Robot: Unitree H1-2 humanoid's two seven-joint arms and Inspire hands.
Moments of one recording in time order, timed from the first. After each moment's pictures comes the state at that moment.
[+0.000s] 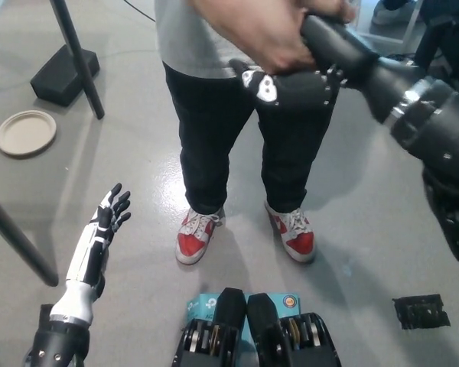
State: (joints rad) left_arm -0.22 0.15 0.04 0.33 -0.04 -0.28 -0.08; right_arm -0.92 -0.29 0.26 -0.30 -0.22 0.44 0.45
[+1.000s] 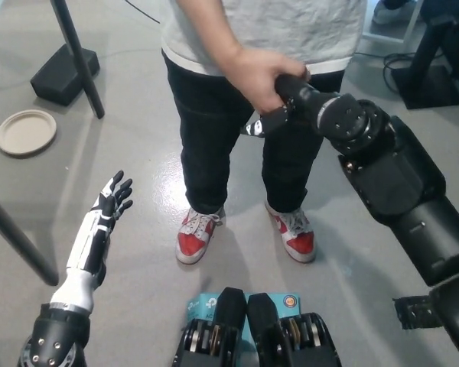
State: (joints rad) left_arm -0.25 0.16 0.04 0.31 -0.04 -0.26 -0.10; right_arm -0.99 -0.16 0.34 0.58 -0.29 0.26 0.31
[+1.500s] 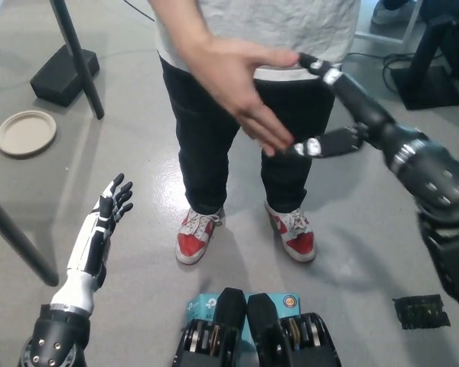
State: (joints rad) left_arm -0.25 0.16 0.04 0.32 -0.04 -0.26 -0.10; right_arm -0.63 -0.26 0.13 0.00 -0.23 0.26 0.31
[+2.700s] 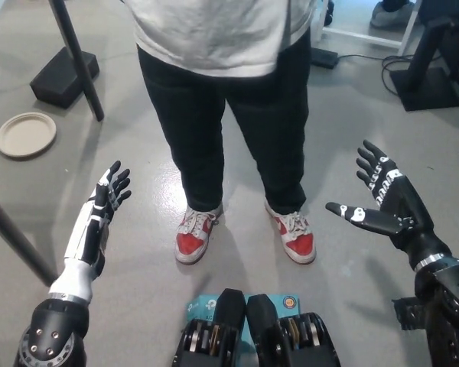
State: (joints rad) left_arm -0.28 0.16 0.05 0.33 -0.06 -0.26 -0.10; right_arm -0.40 -0.10 -0.13 0.36 0.13 -0.04 0.28
